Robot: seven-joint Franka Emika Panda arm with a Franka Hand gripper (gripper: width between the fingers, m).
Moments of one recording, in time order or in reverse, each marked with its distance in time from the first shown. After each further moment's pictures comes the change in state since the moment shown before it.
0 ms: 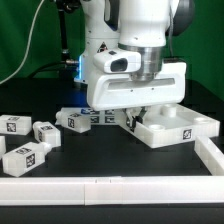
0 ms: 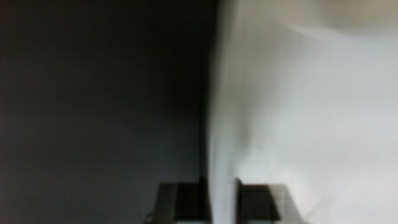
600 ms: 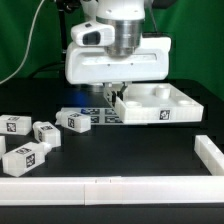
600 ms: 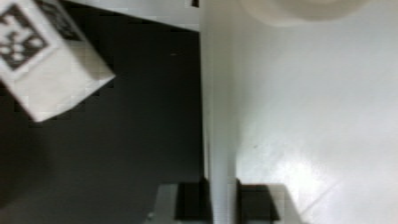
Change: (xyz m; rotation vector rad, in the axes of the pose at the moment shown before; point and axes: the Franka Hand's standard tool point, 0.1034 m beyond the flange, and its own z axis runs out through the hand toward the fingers) arm -0.020 0.030 -0.051 0.047 -0.085 0.173
